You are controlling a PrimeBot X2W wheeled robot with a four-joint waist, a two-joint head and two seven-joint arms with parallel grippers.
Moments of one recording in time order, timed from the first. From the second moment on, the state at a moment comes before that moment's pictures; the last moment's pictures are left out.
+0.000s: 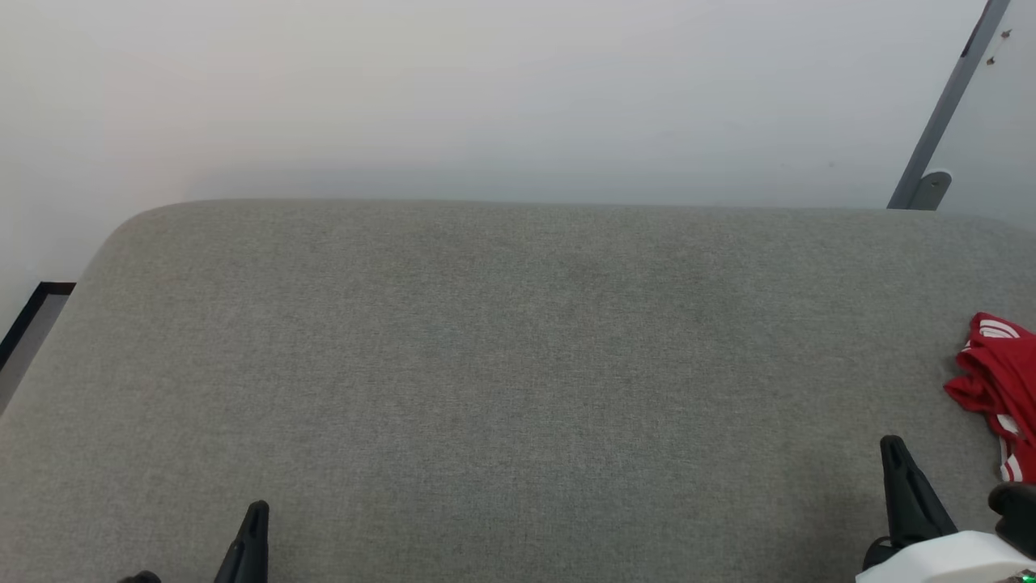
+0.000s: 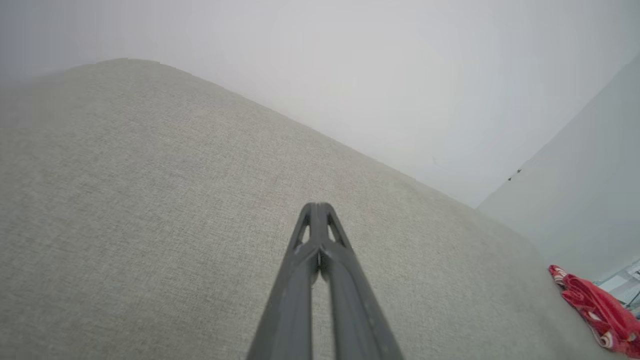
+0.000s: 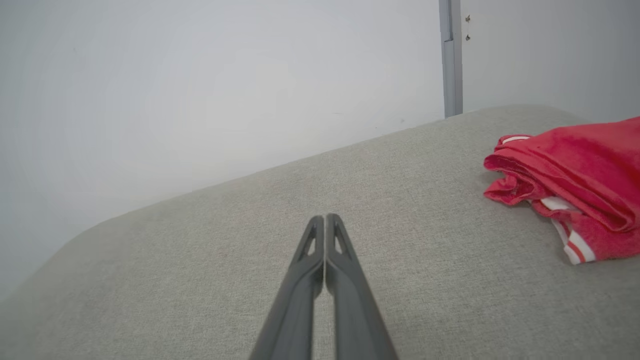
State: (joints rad) left arm 0.23 0.22 -0.08 0.09 -0.66 -0.13 -0.21; right arm 0.11 -0.07 -0.16 0.10 0.39 0.13 -0.06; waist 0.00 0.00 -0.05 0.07
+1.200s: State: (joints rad) left arm 0.08 0.15 -0.01 0.16 -1.09 -0.13 -0.08; right arm 0.02 -0.06 -0.13 0.16 0.93 0.13 0.02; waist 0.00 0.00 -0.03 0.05
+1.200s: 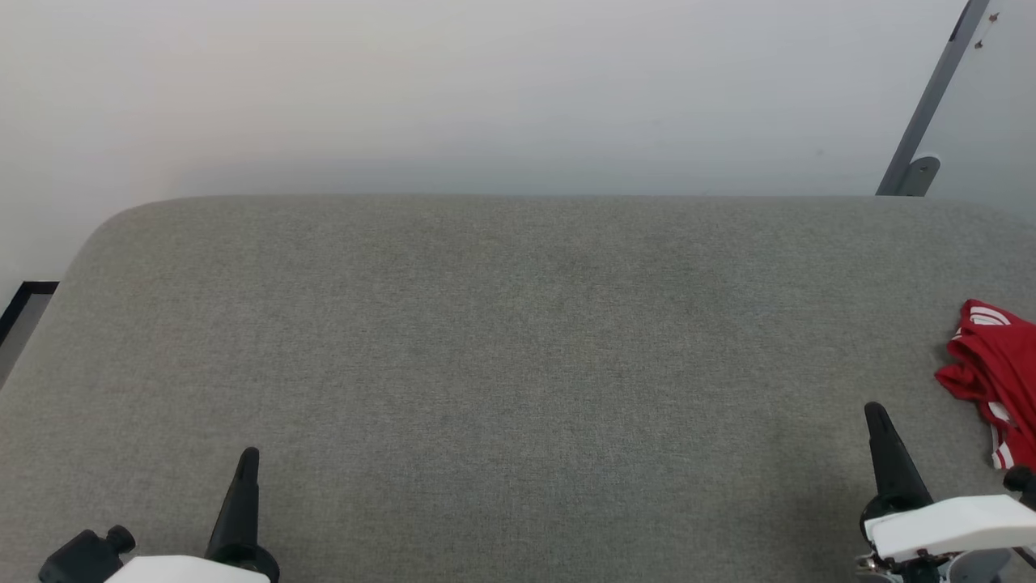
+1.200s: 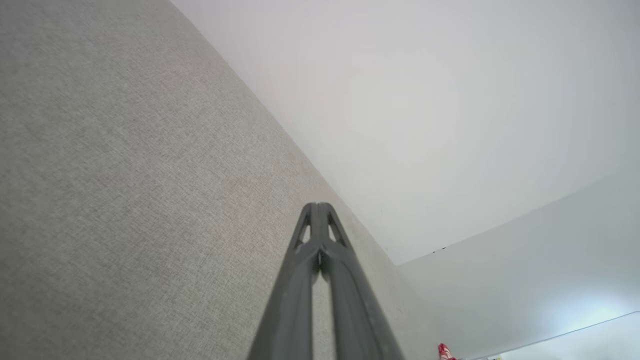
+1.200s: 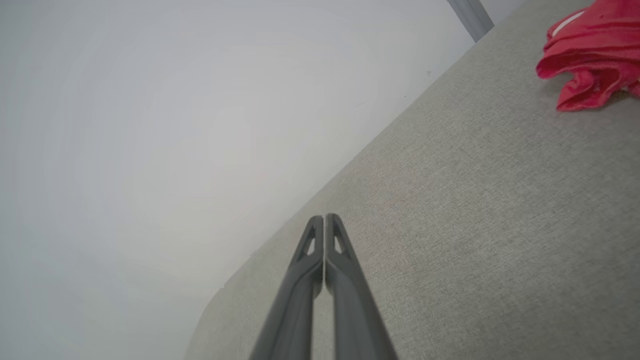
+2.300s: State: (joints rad) left arm 0.00 0.11 0.04 0.20 -1.35 -0.13 0.01; right arm -0.04 -0.06 -0.13 0.20 1.26 0.13 0.06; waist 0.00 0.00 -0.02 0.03
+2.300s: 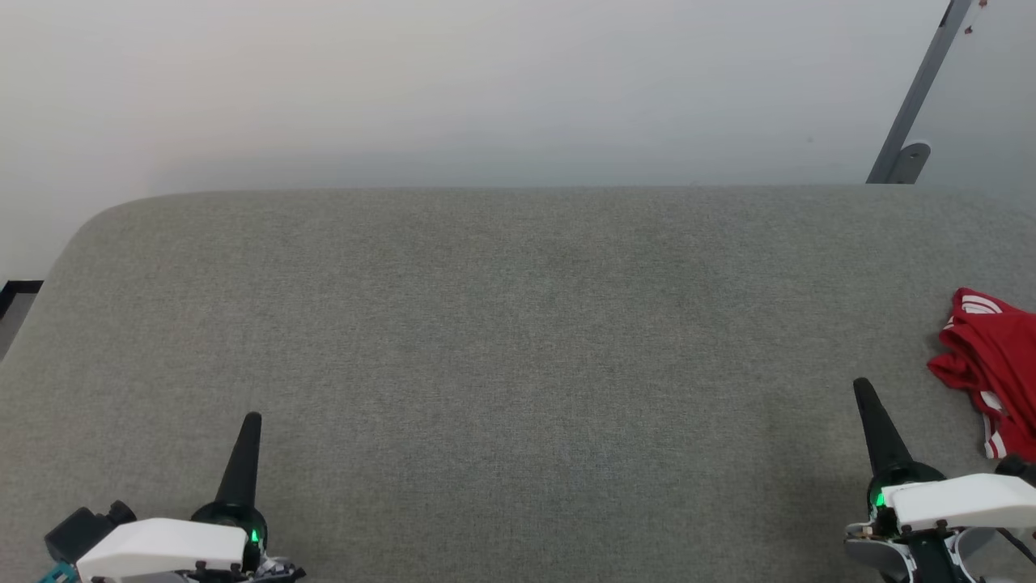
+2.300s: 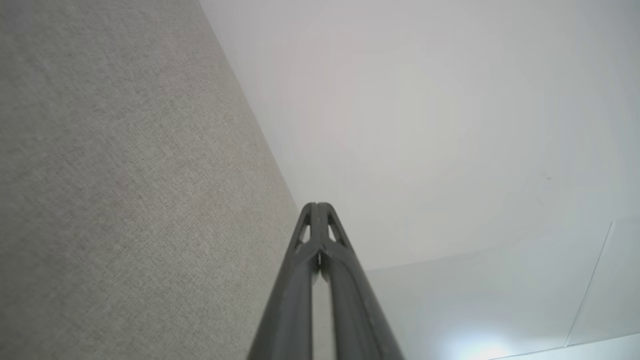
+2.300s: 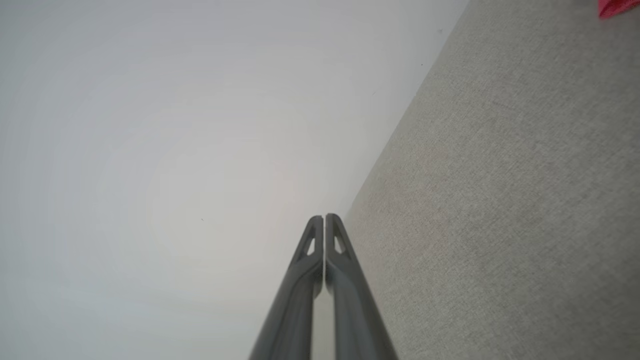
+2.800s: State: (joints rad) left arm -0.04 0.09 0.06 0.22 -1.45 -0.13 0.04; right arm -0.07 -0.05 -0.12 0.22 1.39 0.13 0.08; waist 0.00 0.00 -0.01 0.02
